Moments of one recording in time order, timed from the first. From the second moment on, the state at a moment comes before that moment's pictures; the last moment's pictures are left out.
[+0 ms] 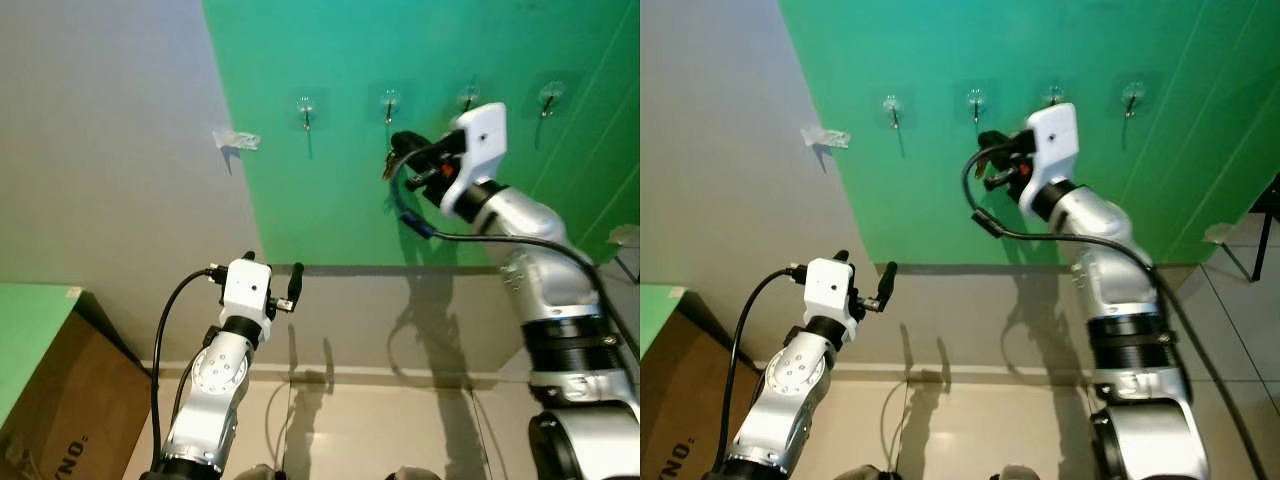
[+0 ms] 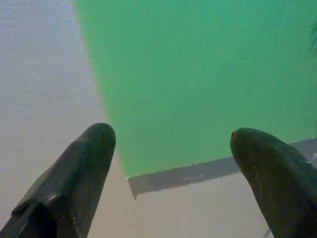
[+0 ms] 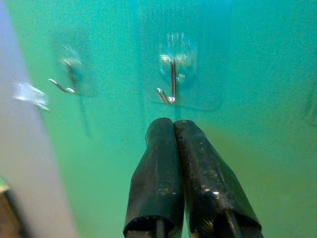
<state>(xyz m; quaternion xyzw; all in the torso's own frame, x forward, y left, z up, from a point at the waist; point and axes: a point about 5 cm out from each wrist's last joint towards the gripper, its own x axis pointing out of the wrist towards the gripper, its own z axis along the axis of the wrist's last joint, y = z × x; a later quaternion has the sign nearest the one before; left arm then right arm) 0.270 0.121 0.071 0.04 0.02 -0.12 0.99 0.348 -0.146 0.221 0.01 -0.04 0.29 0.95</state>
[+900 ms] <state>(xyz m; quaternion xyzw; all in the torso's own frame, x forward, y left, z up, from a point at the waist) 0.274 0.115 0.072 0.04 0.02 -0.14 0.99 0.292 -0.161 0.288 0.25 -0.05 0.57 0.78</state>
